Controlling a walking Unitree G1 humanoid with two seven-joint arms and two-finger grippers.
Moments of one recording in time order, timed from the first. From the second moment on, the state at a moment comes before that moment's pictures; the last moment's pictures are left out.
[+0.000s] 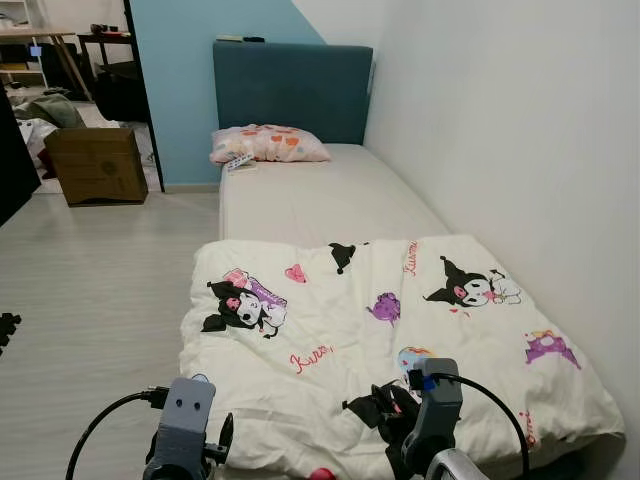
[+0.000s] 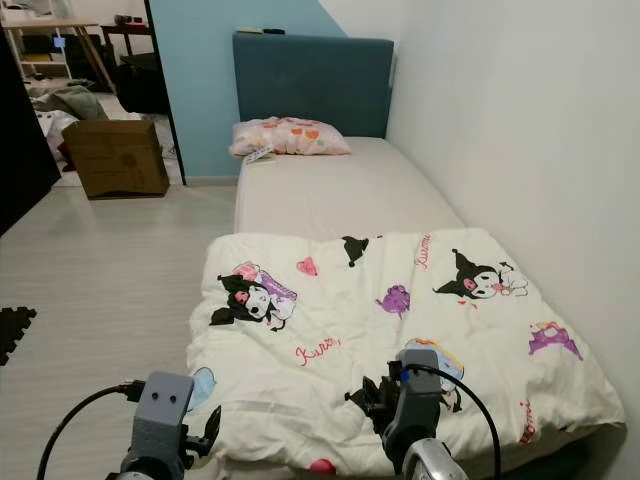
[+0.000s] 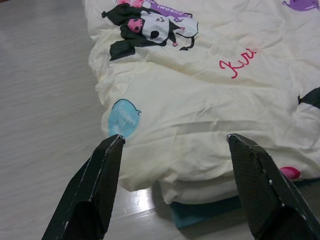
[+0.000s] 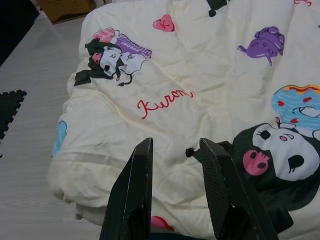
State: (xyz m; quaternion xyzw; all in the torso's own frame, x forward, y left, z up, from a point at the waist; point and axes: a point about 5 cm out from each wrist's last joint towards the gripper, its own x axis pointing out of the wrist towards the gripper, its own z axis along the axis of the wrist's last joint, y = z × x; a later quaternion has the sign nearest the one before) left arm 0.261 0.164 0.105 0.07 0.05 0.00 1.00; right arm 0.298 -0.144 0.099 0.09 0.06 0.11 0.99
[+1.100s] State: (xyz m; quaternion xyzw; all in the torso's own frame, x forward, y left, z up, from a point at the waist) left arm 0.255 0.169 0.104 0.08 0.05 0.01 1.00; right arm 0.305 -0.135 0.101 0.09 0.06 0.15 0.98
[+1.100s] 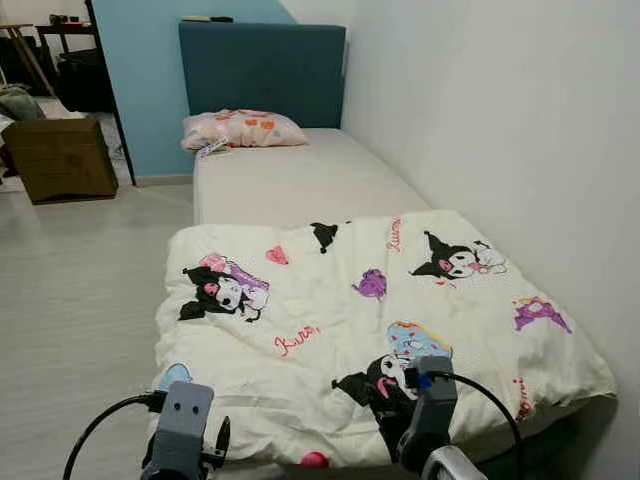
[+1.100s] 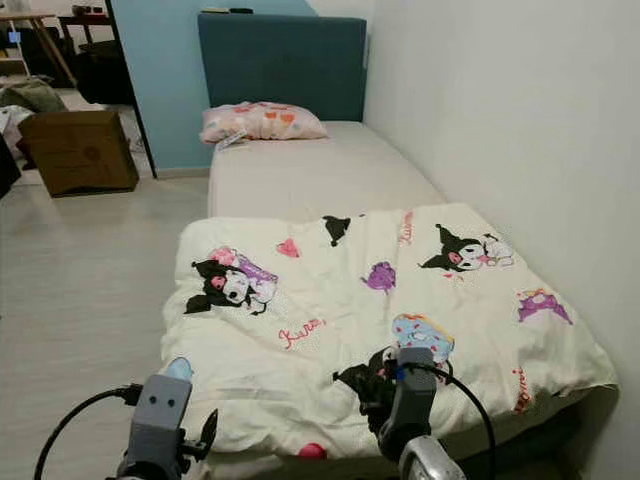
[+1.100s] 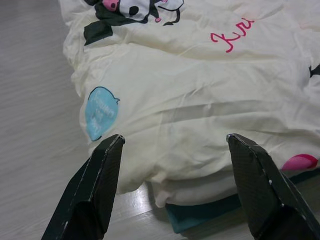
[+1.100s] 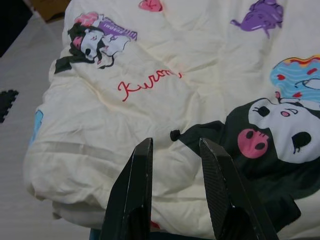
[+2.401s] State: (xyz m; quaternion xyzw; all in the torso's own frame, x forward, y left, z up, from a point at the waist) left arm 0.257 0.200 0.106 0.13 0.06 0.05 0.99; right arm 0.331 -0.098 0.100 0.10 0.06 0.22 0.97
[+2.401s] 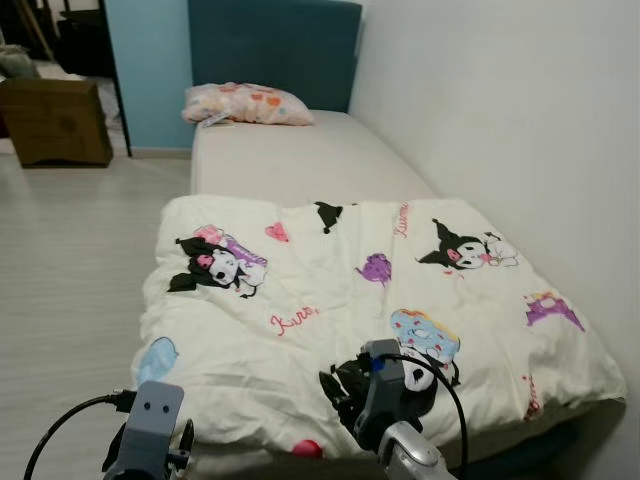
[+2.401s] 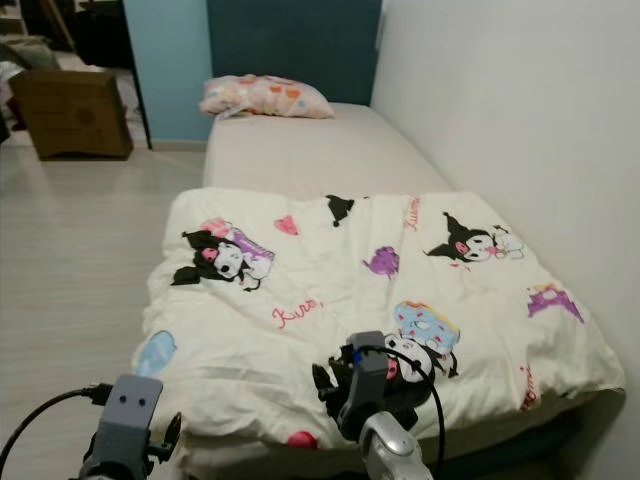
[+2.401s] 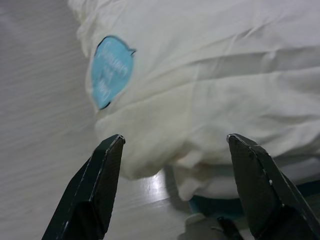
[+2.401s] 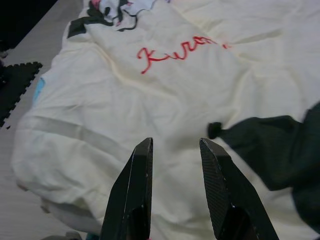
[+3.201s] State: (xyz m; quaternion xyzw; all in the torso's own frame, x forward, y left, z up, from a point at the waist) left arm 0.273 0.213 0.081 0.40 0.05 -0.10 0.91; right arm 0.325 -0.102 0.106 0.10 0.04 0.21 0.97
